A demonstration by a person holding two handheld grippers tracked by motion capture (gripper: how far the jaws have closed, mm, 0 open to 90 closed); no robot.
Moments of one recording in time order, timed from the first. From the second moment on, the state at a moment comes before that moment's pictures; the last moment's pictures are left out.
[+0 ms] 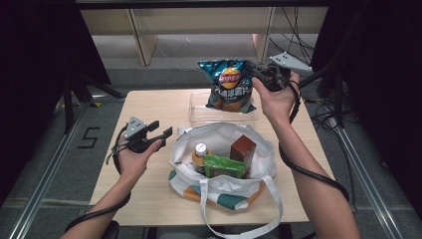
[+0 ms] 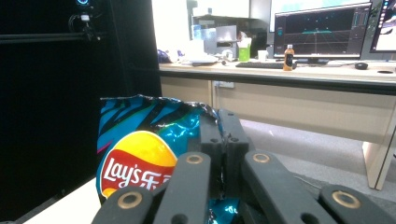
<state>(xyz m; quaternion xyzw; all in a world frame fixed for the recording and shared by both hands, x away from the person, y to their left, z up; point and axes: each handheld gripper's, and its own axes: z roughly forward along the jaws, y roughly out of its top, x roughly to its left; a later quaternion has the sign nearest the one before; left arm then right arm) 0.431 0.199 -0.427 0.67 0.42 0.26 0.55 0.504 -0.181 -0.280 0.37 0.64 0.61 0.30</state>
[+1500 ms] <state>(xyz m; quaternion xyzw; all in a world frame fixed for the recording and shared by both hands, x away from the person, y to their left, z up) 0.432 0.198 -0.428 0.68 0.41 0.27 0.54 0.538 -0.183 -0.301 0.41 0.63 0.59 0.29</state>
